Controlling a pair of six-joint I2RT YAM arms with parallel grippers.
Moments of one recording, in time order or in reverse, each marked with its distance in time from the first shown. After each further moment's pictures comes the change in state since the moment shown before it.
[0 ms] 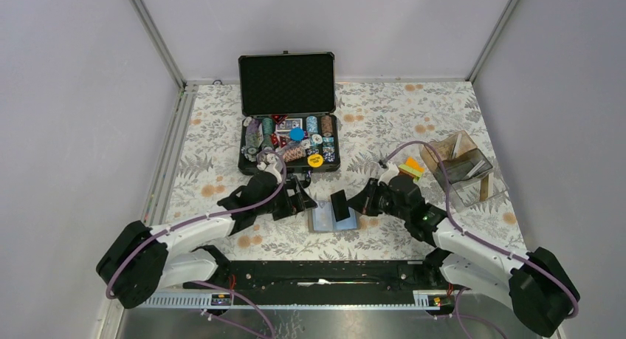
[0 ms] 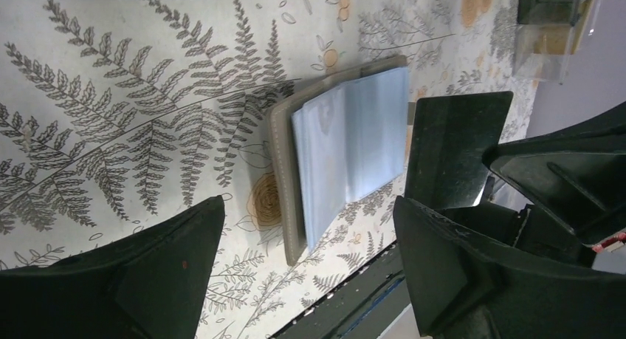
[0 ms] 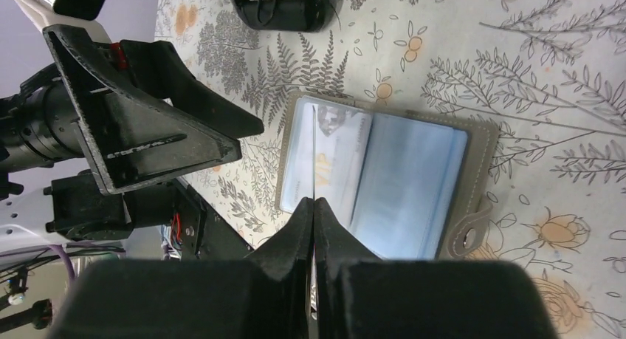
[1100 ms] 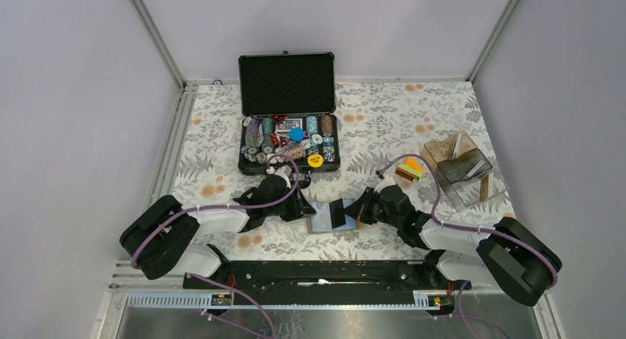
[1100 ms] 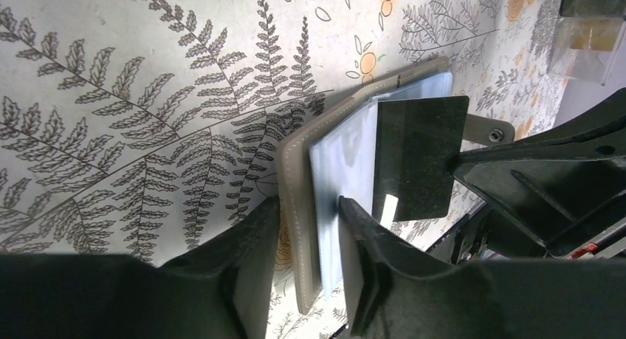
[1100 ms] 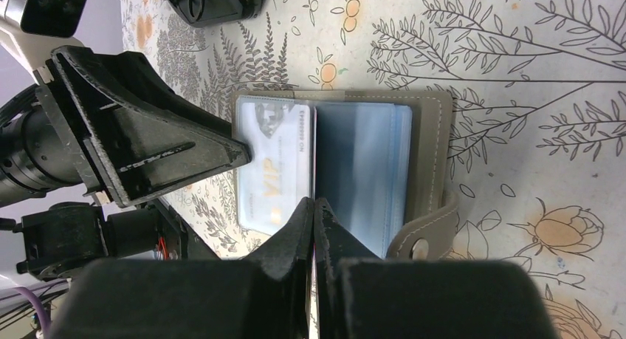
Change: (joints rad) left arm -0.029 0.251 -0.034 0.236 0.011 -0.032; right arm 0.074 0.246 -0.146 0.345 0.100 0.158
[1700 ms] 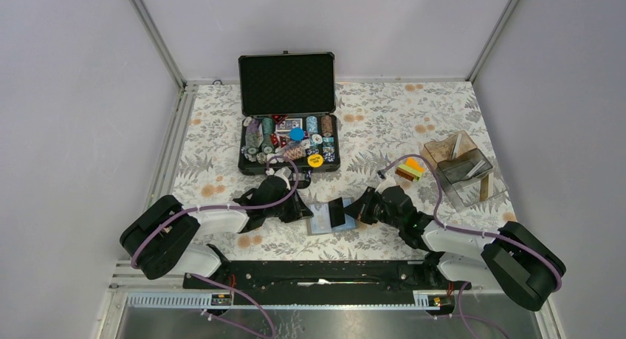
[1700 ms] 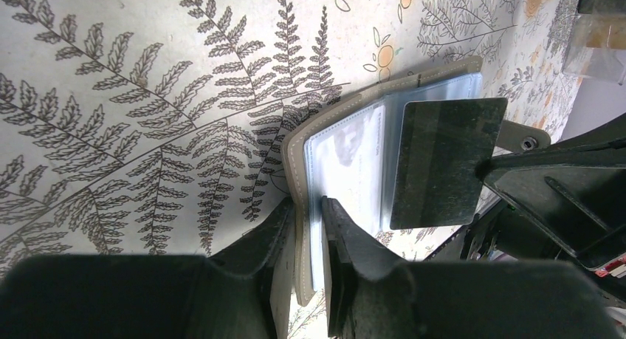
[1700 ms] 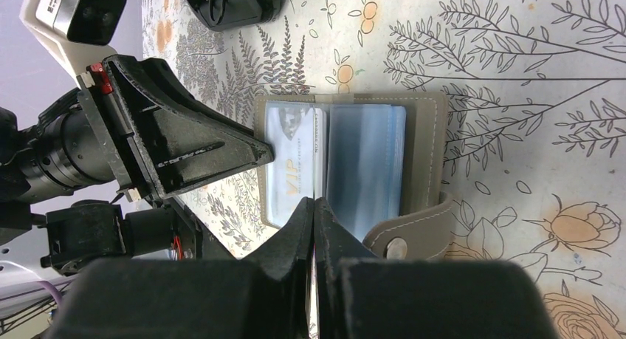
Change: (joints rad) left arm -0.004 0.004 -0.008 -0.015 -0.010 0.004; right arm 0.005 -0.036 -0.013 0.013 0.000 0.029
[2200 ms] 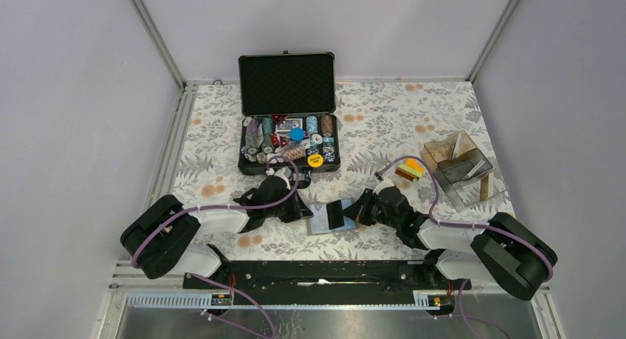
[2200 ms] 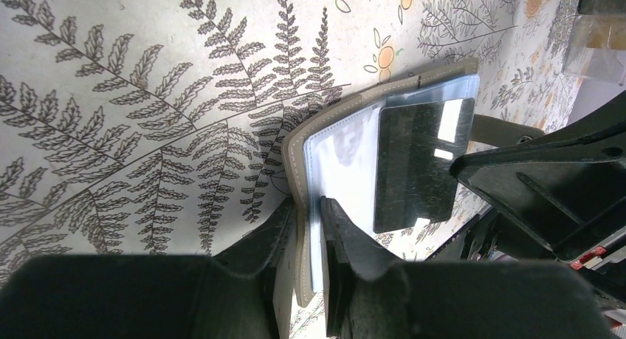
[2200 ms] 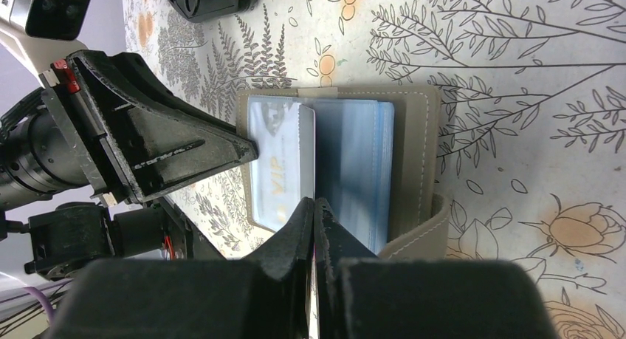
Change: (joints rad) left arm 0.000 0.005 0.000 0.003 -0.001 0.000; right arm 0.009 0.089 0.000 0.051 -0.002 0.014
